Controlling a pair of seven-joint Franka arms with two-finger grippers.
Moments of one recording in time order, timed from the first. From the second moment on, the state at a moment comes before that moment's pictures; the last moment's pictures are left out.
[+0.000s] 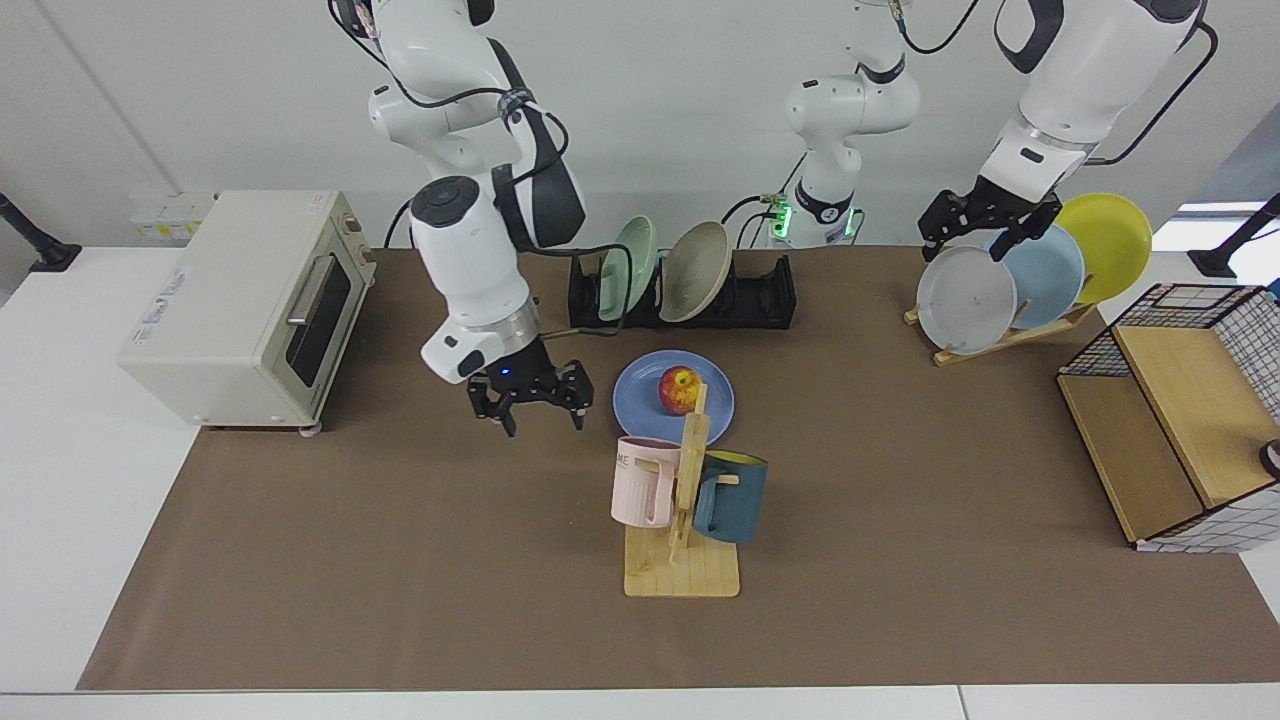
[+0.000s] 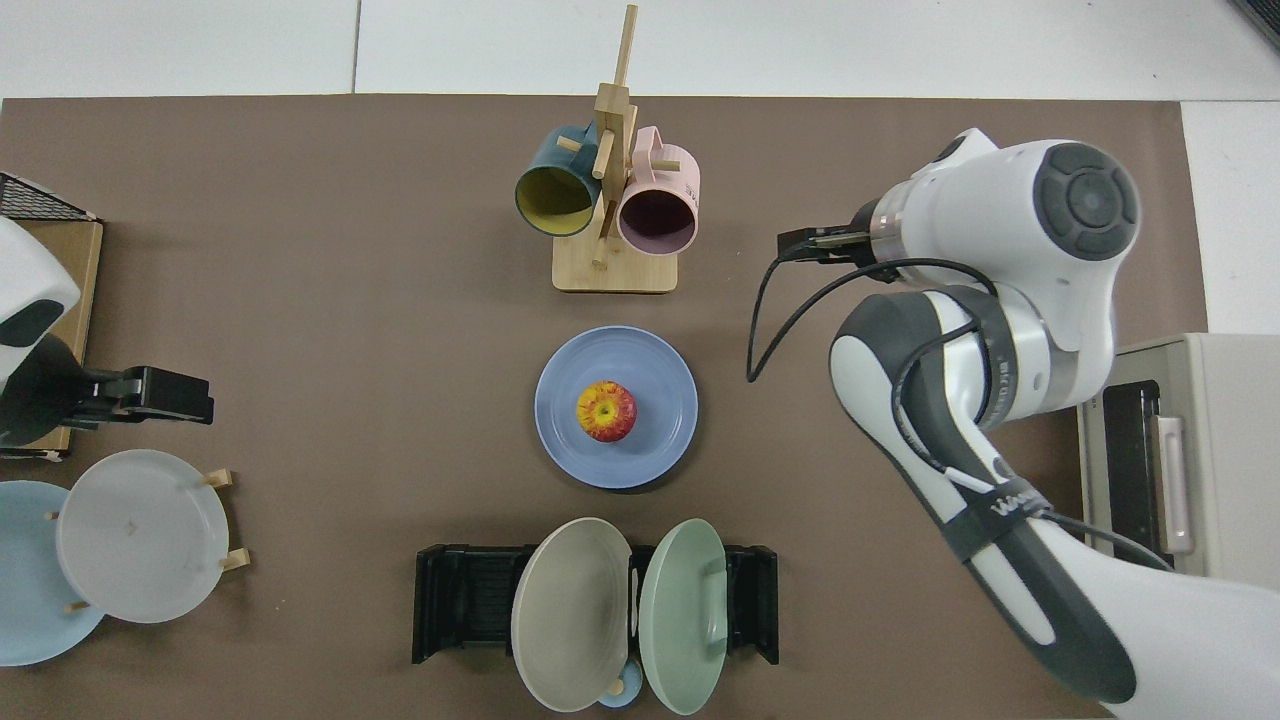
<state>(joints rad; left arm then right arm) 0.04 -0.12 -0.07 -1.75 -0.05 1.58 -0.02 0.32 0.31 -0.11 -1.70 0.14 2.26 0.09</state>
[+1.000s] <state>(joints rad) 0.04 -0.12 -0.07 -1.76 -0.05 1.58 -0.02 0.12 0.03 -0.10 -1.70 0.07 1.84 -0.02</state>
